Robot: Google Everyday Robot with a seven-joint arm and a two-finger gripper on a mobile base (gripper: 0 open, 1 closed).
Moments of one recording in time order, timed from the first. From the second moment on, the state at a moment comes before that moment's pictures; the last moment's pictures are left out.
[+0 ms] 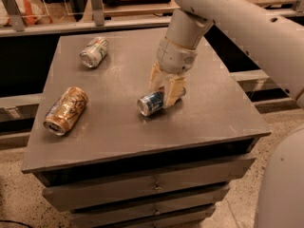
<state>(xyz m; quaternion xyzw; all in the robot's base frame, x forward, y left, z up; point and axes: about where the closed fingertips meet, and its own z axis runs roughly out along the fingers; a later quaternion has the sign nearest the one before) 0.555 -0.041 0.846 -0.86 0.47 0.15 0.11</state>
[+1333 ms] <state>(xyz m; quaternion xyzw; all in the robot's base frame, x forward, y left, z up) 0.536 0.041 0.897 -0.81 0.56 0.14 0.13</state>
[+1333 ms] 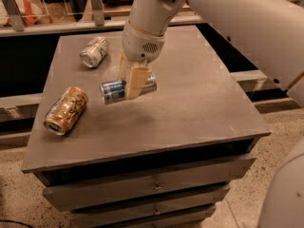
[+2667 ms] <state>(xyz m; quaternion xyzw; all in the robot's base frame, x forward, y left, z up) 0.529 0.108 0.859 -0.81 0.55 0.17 0.11</state>
